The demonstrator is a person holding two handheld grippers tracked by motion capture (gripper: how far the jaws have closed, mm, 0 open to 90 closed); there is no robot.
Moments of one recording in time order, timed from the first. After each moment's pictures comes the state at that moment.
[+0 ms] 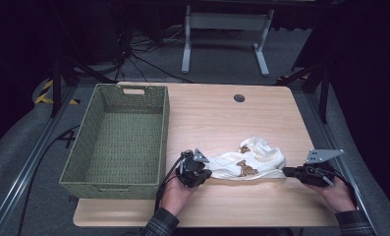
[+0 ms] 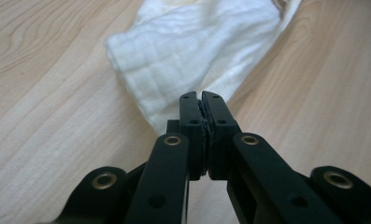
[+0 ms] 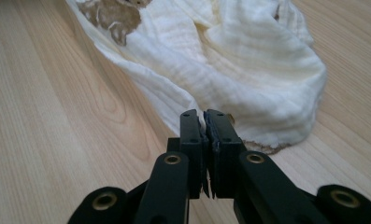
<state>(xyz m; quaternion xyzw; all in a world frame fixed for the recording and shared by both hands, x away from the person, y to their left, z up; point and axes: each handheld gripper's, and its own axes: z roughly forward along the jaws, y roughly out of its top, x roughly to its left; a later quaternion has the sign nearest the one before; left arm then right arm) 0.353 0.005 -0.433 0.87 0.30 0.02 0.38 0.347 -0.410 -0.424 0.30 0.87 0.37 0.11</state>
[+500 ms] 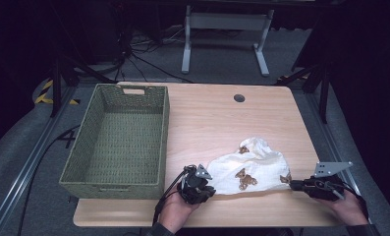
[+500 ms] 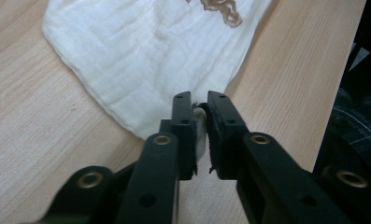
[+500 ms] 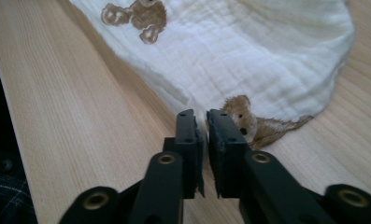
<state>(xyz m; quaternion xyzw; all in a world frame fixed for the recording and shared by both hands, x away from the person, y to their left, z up) 0.319 0.004 -0.443 0.89 0.28 -0.02 0.37 0.316 -0.422 -0.432 0.29 0.89 0.36 0.08</state>
